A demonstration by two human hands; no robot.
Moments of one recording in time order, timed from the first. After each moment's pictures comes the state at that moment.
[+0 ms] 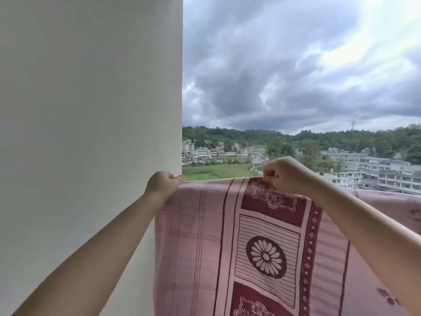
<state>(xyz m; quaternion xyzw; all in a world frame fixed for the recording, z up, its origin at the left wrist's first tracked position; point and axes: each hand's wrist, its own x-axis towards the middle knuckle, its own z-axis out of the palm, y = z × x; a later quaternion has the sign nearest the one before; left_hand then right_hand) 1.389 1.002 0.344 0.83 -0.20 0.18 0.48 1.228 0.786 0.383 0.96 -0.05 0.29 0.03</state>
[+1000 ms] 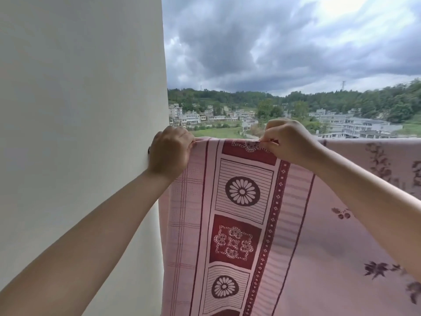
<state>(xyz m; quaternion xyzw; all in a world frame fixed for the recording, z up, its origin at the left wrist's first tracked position) 1.337 0.991 0.305 0.74 -0.40 0.51 0.17 1.183 0.793 0.343 0.92 0.03 0.38 0.05</state>
